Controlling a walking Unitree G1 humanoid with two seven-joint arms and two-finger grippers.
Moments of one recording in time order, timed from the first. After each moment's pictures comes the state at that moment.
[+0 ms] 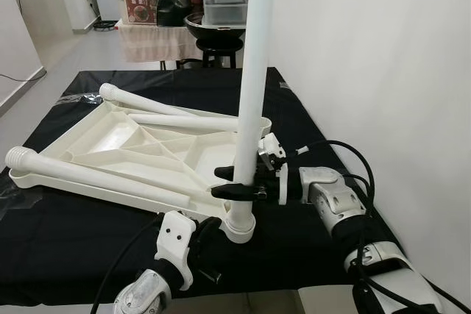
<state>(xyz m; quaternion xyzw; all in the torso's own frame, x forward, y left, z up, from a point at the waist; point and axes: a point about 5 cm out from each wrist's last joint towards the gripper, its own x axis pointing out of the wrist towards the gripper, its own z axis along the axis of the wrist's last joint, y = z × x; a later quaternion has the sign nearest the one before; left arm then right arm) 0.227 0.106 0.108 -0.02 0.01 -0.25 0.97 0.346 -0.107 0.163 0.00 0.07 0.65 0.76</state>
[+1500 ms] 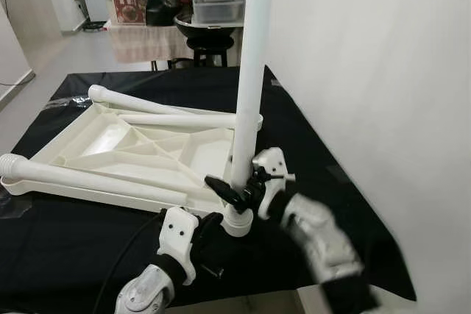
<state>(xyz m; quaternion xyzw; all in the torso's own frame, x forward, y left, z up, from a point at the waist) 0.231 0.106 0.113 -0.01 0.00 -0.25 0.97 0.326 -0.092 0.159 -0.02 -0.01 0.46 0.89</state>
